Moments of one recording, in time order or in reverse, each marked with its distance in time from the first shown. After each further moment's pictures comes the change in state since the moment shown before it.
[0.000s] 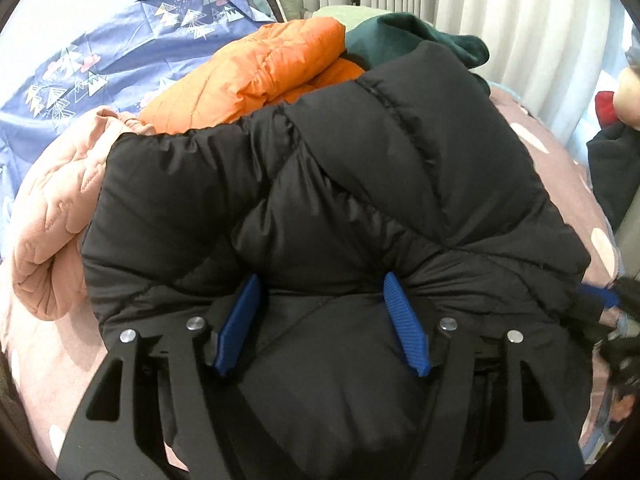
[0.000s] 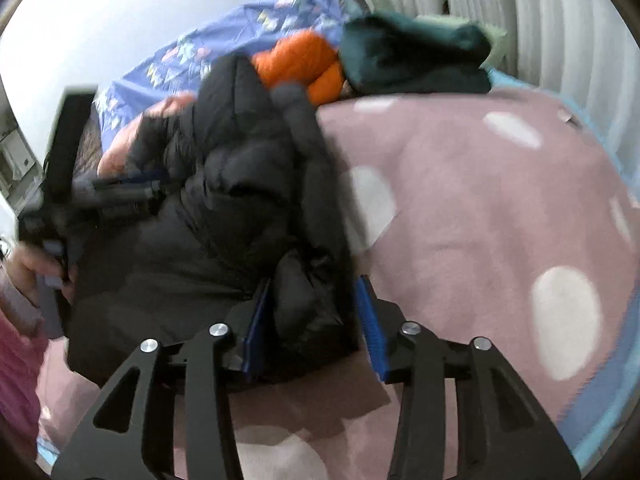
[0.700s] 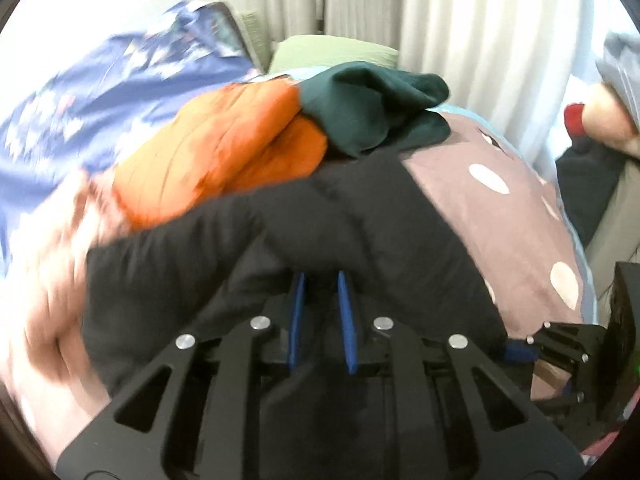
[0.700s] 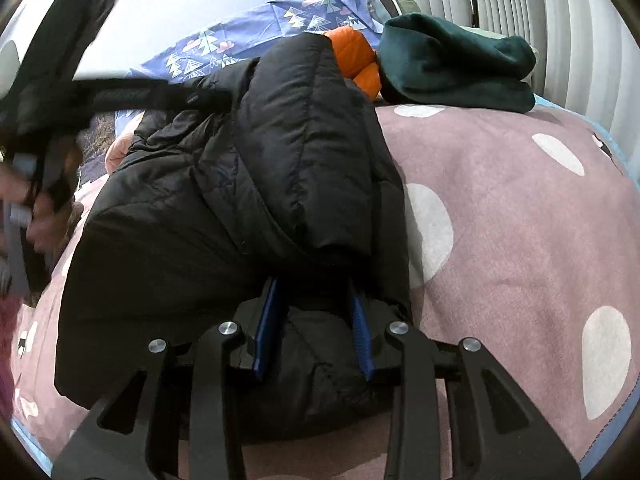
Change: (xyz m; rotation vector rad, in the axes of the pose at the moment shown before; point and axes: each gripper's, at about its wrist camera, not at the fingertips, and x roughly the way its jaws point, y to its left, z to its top) left arm -0.026 -0.036 0.061 0.111 -0.057 -0.063; right arm 0.042 0.017 -0.006 -0.083 0.017 0.037
